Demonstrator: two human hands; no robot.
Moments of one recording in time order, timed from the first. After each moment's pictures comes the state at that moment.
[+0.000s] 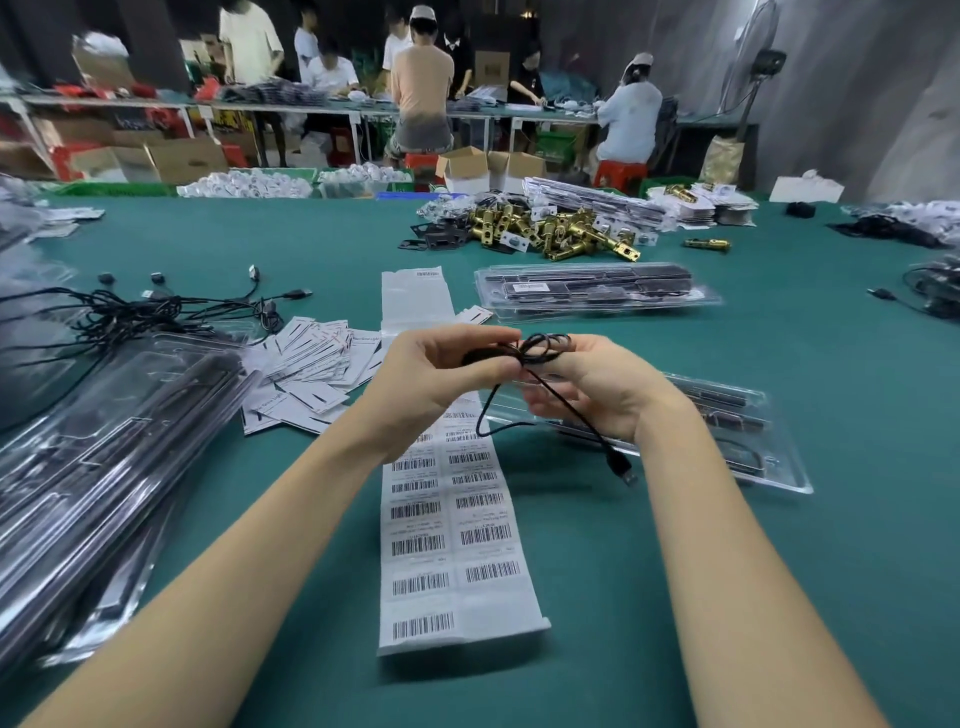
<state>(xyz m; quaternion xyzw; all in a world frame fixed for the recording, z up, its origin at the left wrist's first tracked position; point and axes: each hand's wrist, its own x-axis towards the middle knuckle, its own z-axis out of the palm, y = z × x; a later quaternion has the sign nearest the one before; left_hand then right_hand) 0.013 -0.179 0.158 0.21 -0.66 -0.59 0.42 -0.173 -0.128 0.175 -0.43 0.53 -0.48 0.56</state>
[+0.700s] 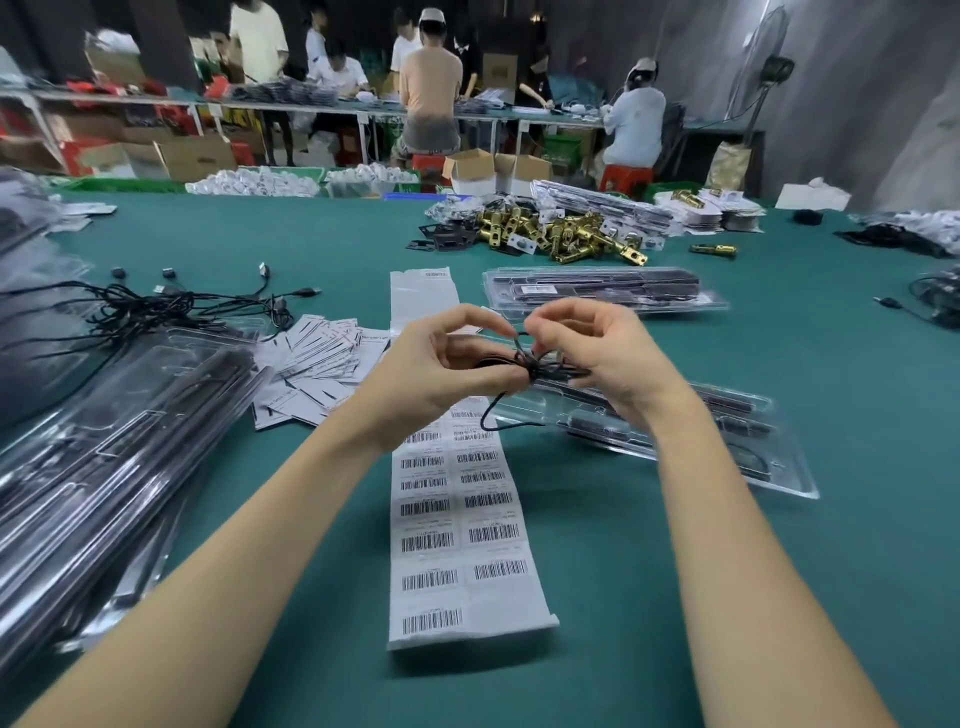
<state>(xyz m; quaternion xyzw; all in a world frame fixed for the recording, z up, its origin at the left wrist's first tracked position) 0.026 -0.180 0.168 0.21 -0.68 -0.59 0.38 -0.173 -0.129 0.187 -0.55 0.56 -0.50 0.35</state>
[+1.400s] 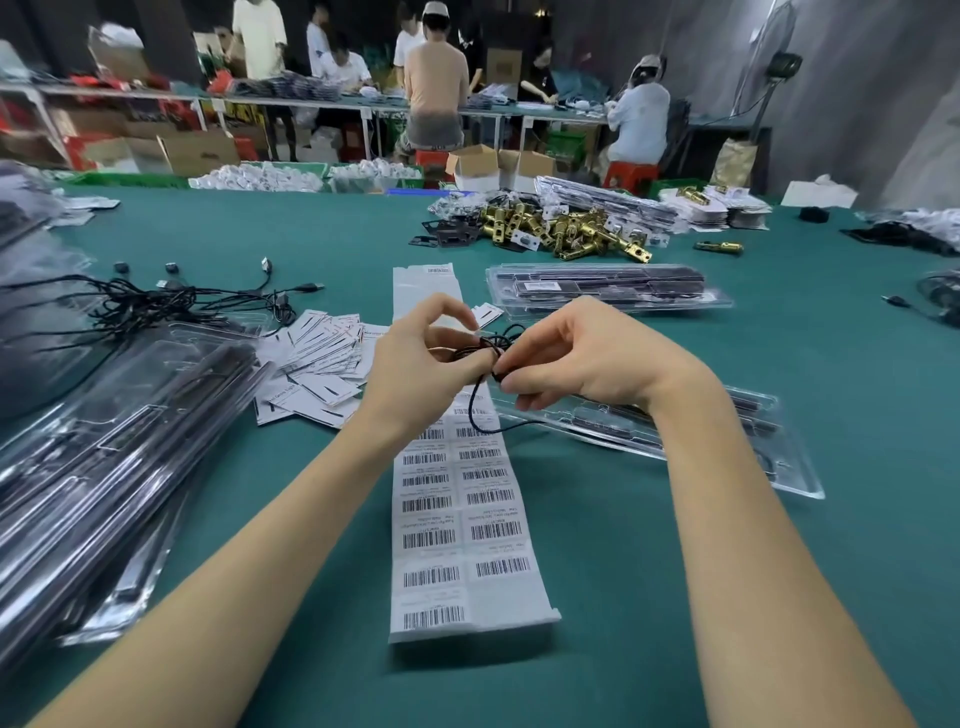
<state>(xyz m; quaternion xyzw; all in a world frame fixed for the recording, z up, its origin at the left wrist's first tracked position) 0.021 -0.186 0.153 0.37 -0.68 -0.42 0.47 -0.160 -0.123 0.211 -0.67 0.57 -0.30 0.38</state>
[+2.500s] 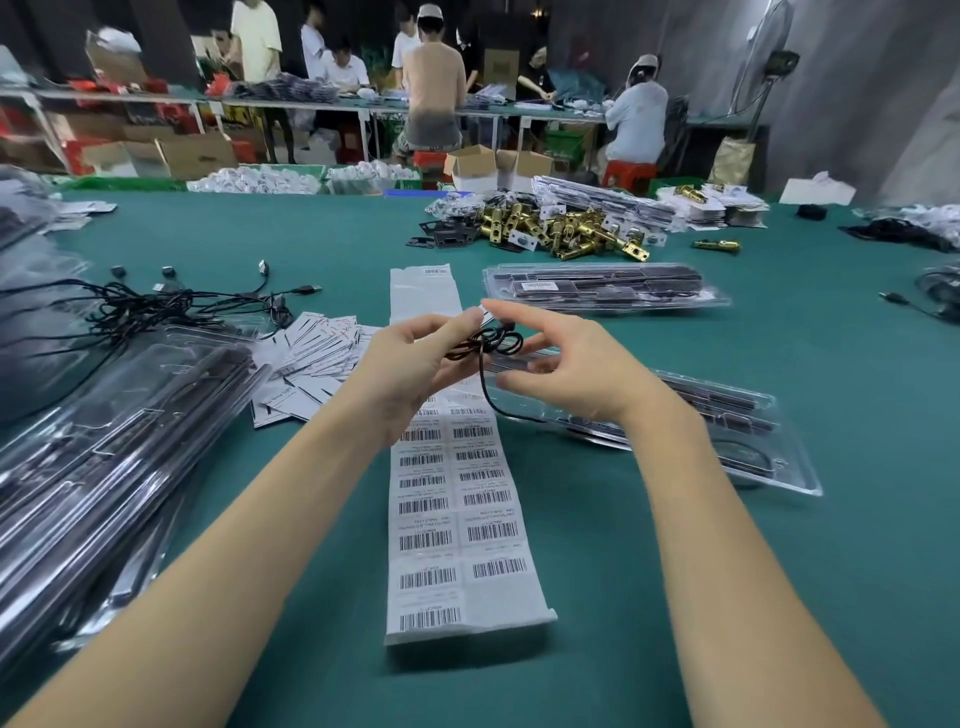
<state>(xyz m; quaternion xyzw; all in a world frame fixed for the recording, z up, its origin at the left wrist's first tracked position) 0.021 -0.185 0.171 0.34 -0.48 -0.67 0.44 -0.161 -0.134 0.182 -0.71 0.57 -0.34 0.24</state>
